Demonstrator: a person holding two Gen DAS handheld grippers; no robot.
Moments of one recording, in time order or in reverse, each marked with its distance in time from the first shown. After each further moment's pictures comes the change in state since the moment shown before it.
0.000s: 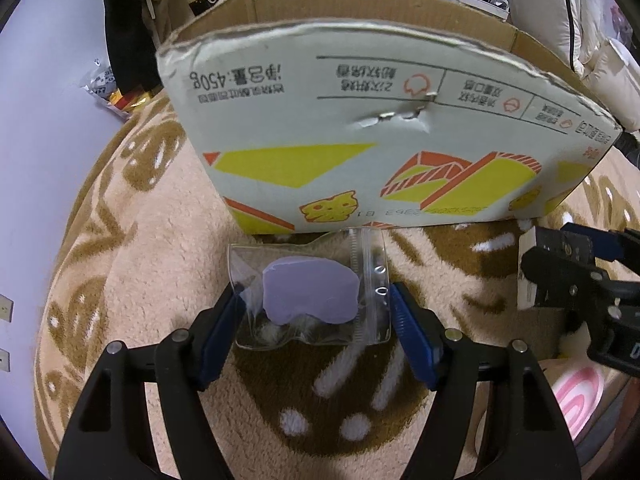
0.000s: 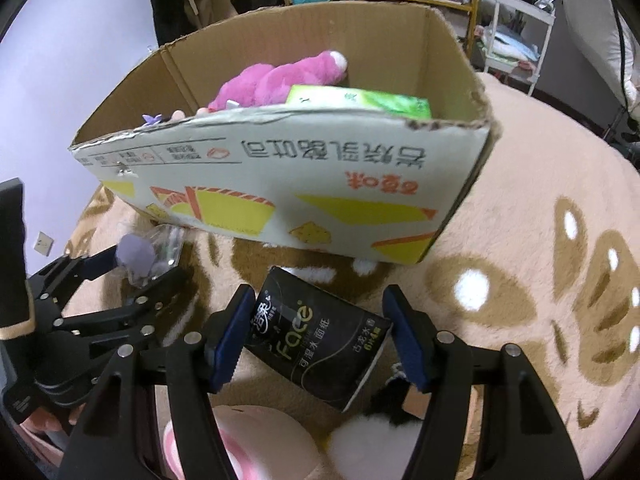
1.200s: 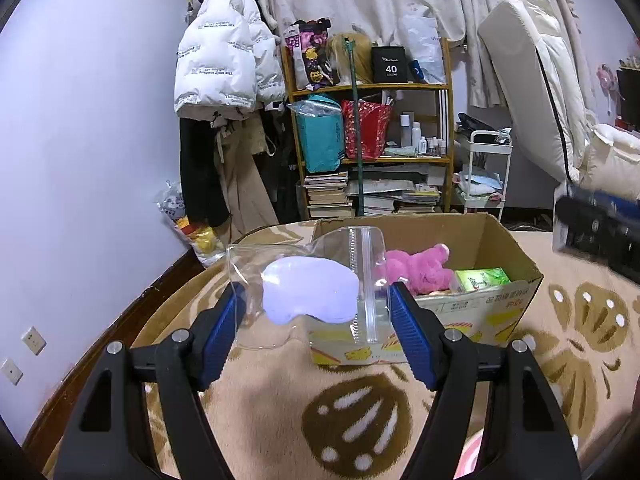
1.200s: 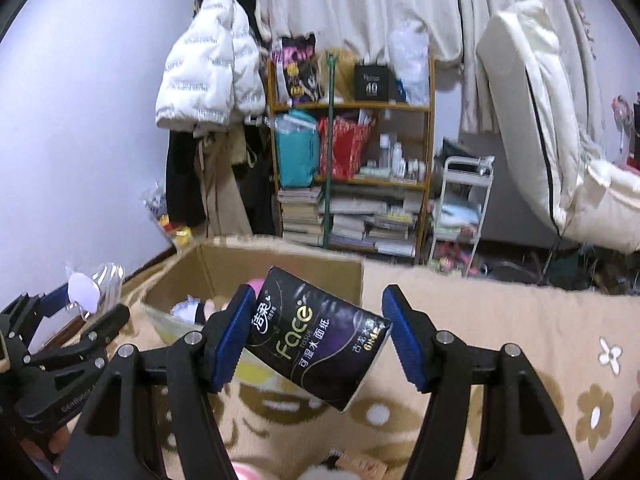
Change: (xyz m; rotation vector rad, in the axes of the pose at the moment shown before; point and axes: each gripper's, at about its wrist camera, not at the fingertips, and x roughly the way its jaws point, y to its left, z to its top) left arm -0.157 -0.009 0.000 -0.054 -0.562 0.155; right arm -0.158 0.015 0.010 -0.067 -0.646 -0.131
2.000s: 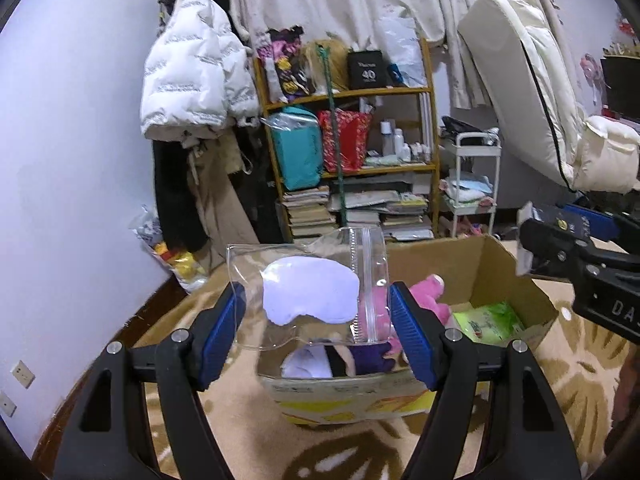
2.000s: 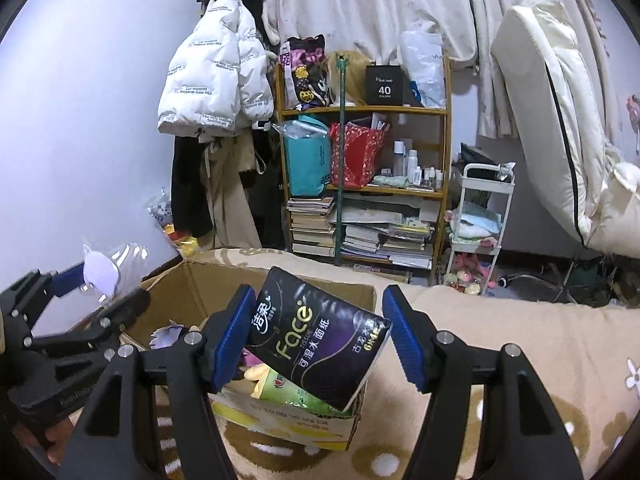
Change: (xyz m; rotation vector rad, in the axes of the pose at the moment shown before) left arm 0.060 -0.031 0.026 0.070 -0.038 -0.063; right arm 0.061 -0.010 0.002 0.004 -0.018 0.064
